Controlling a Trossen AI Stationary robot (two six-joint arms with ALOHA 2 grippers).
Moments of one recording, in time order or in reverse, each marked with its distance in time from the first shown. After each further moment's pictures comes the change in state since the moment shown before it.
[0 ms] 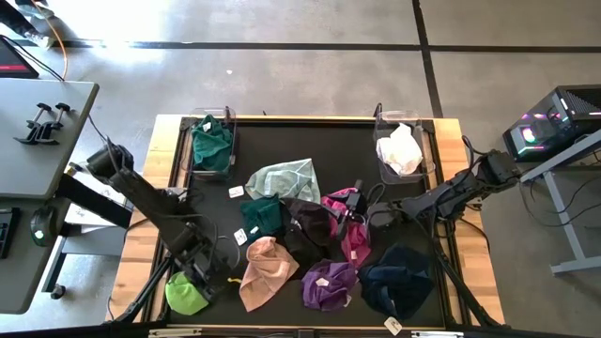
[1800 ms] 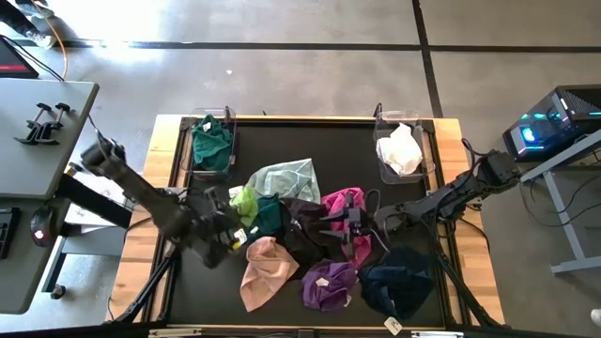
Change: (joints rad) left arm 0.090 -0.130 0.084 -0.286 -1.400 0.923; right arm 0.059 0.000 0.000 0.126 -0.318 -0.069
